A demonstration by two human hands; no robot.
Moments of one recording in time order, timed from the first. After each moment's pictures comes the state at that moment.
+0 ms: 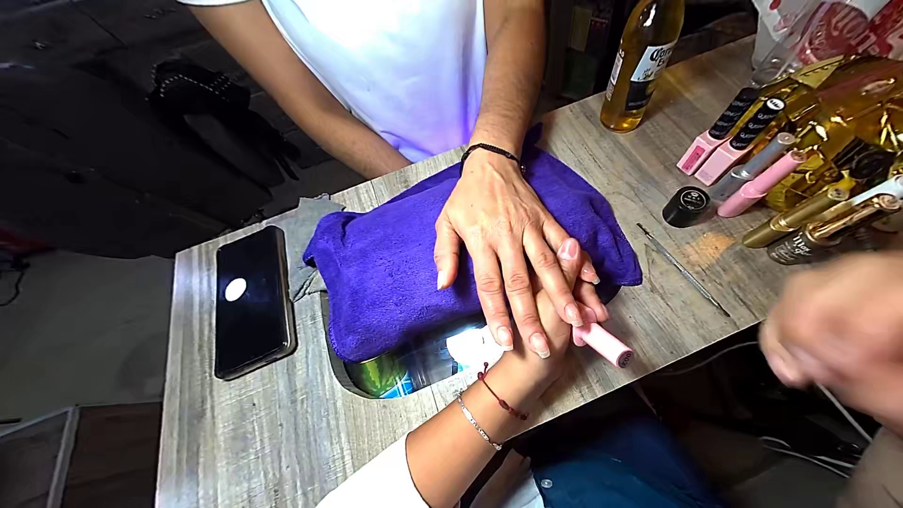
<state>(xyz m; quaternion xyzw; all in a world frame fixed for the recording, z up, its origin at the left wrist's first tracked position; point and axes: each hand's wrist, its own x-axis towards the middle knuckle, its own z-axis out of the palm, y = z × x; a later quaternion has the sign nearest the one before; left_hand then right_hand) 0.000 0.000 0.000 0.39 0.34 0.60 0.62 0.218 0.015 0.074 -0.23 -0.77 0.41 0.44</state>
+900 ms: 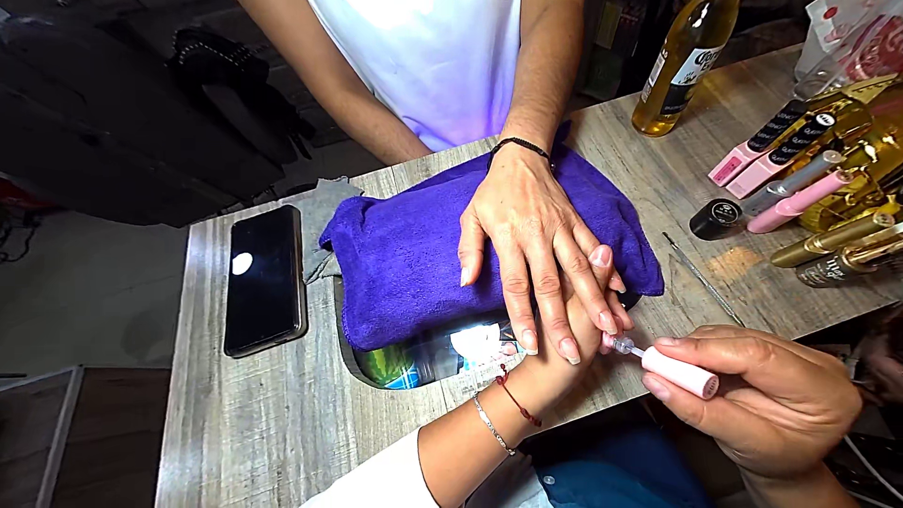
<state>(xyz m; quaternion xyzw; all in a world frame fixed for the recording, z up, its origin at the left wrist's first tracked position) 0.004 -0.003 0.003 0.43 0.39 0.59 0.56 0.171 0.004 0.002 -0.24 -0.76 0.27 0.55</state>
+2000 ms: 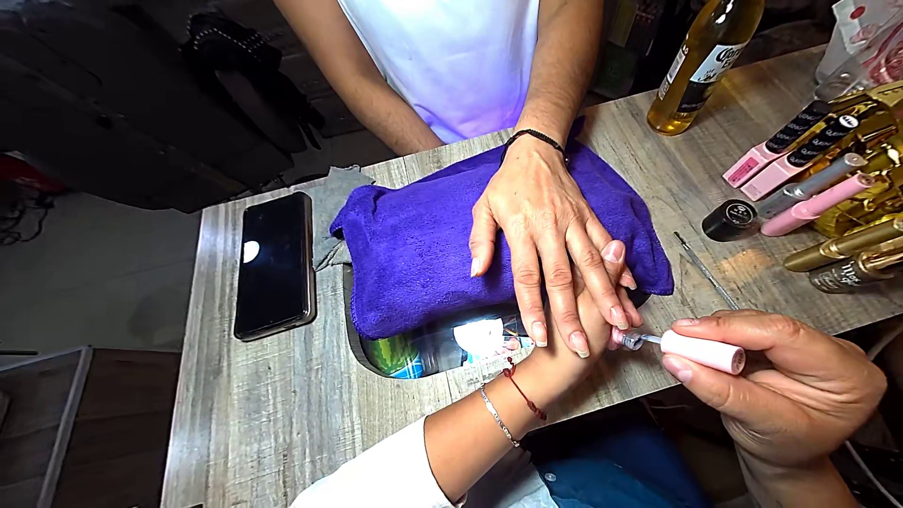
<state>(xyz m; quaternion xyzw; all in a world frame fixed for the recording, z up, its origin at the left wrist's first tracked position) 0.009 0.006 0.005 0.39 0.39 0.61 0.56 0.166 0.010 0.006 -0.24 -0.72 0.32 0.57</state>
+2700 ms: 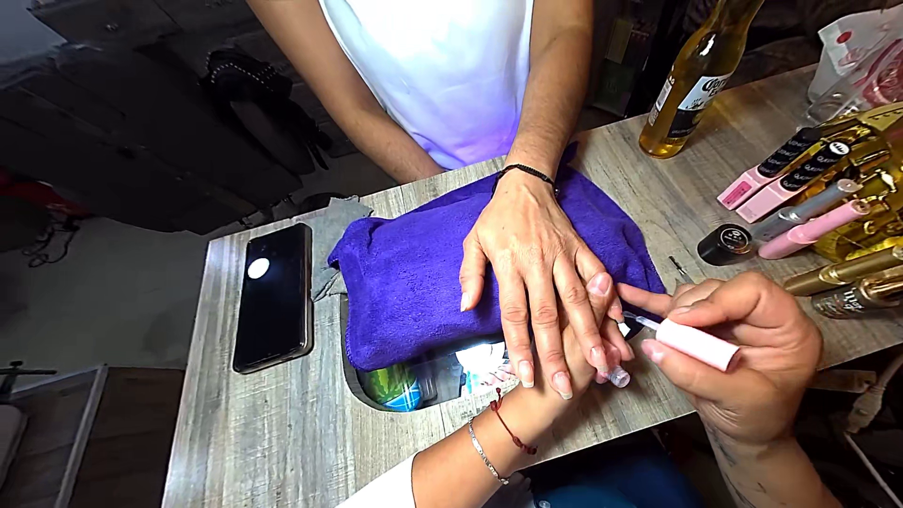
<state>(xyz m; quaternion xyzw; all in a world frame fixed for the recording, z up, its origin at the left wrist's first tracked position) 0.002 0.010 -0.008 0.44 0.34 0.63 0.54 0.144 0.042 0.006 -0.21 -0.64 0.43 0.60</state>
